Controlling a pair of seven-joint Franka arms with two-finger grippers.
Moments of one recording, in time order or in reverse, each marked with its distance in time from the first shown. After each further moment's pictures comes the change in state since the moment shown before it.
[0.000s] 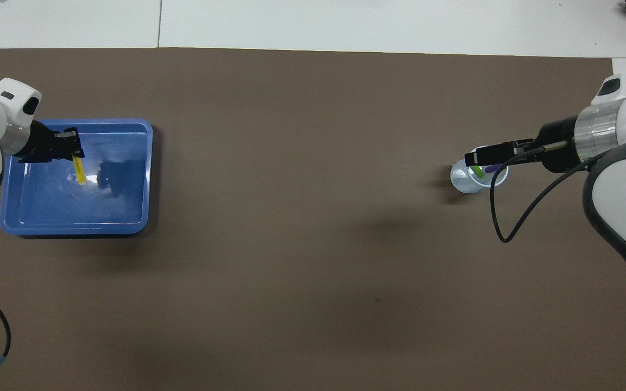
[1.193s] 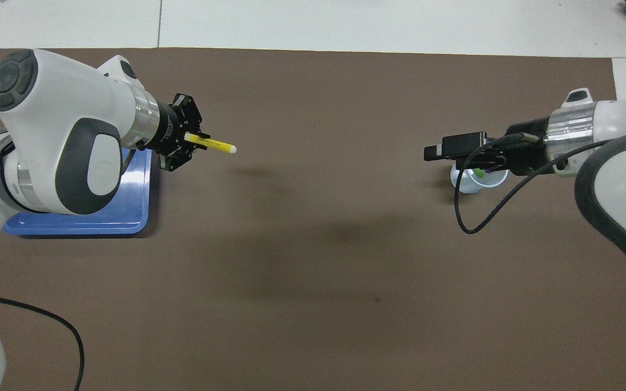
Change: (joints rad) left arm -0.369 -0.134 -0.015 0.029 -0.214 -0.029 -1.170; right arm 0.070 0.001 0.006 -0.020 0.282 0.013 0.148
